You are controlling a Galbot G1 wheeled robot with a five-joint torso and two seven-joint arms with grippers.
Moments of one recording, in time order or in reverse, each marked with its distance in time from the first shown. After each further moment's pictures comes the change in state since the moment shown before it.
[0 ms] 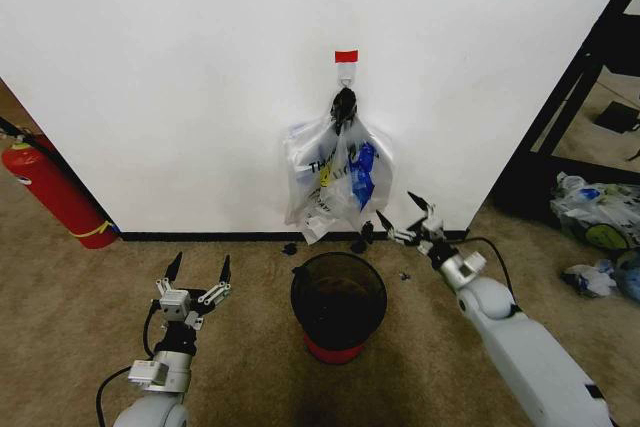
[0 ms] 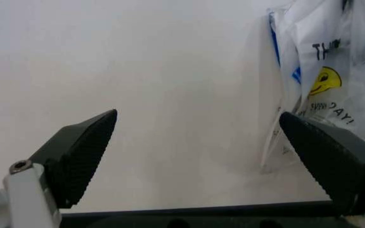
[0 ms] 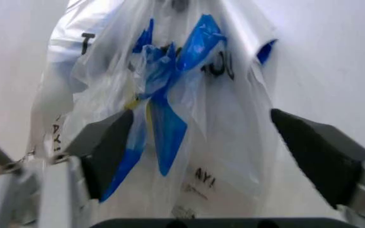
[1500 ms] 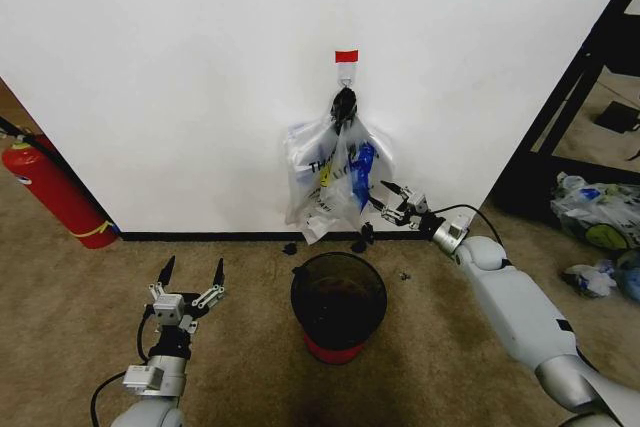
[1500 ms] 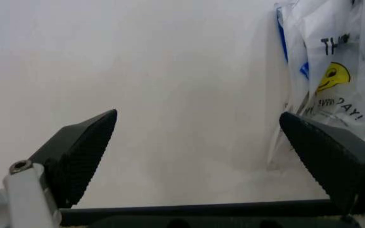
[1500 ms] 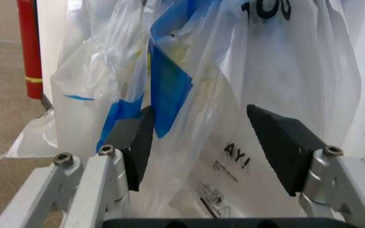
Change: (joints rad) left arm -0.001 -0.008 -0.008 0.018 0.005 -0.013 -0.005; right arm 0.201 0.060 -0.008 -0.272 -0.007 -0.057 -0.324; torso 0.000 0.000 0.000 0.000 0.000
